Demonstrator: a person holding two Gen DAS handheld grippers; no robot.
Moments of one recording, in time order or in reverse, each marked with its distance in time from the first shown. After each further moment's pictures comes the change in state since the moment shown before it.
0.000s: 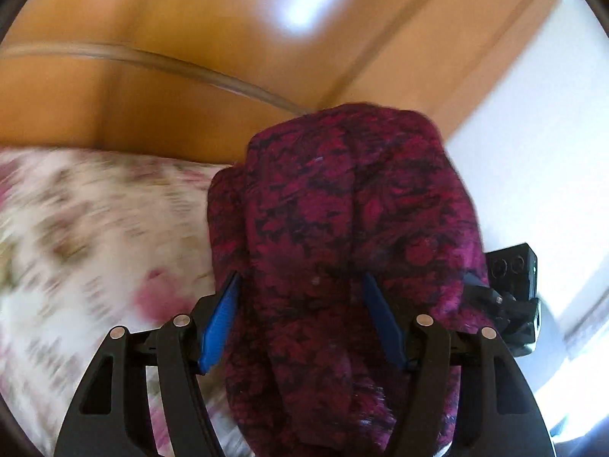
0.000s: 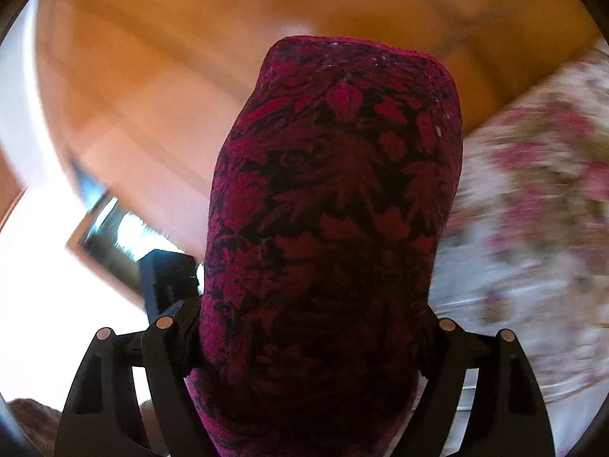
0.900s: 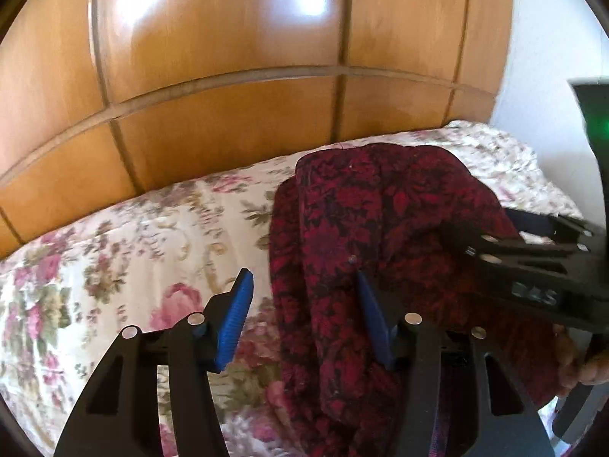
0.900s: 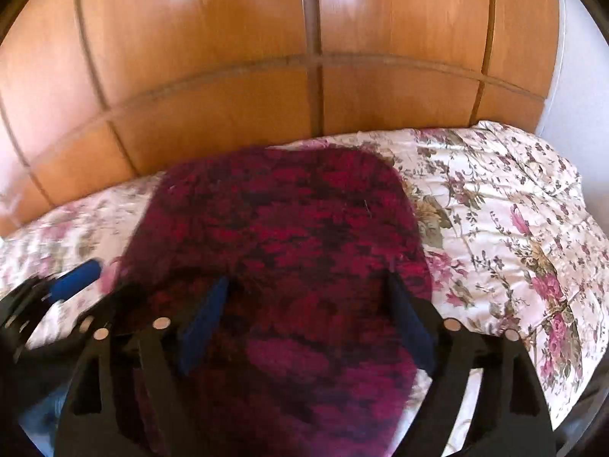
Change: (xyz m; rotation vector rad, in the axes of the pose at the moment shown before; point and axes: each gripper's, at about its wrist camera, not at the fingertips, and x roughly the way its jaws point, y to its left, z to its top) left arm 0.069 -0.052 -0.038 0.265 0.008 0.537; right arm 0.067 0.008 0.004 -0.329 0.049 -0.892
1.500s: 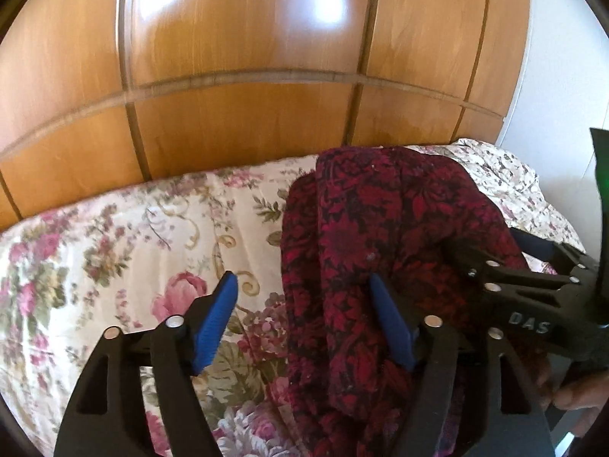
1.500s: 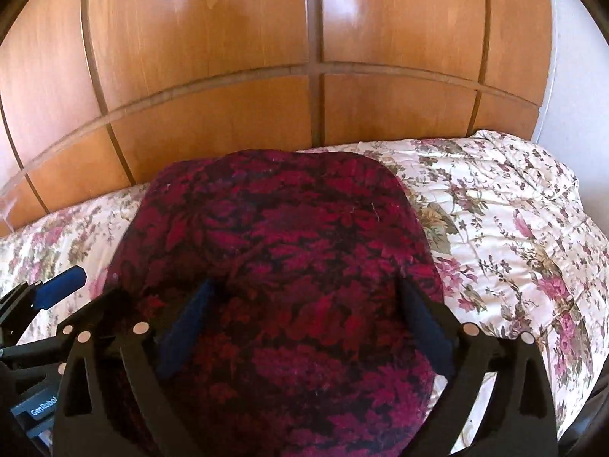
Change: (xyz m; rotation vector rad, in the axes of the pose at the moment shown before) left arm -0.015 0.010 -0.007 -0.062 -0.050 -0.013; right arm -0.022 -0.005 -0.016 0.032 -0.111 0.007
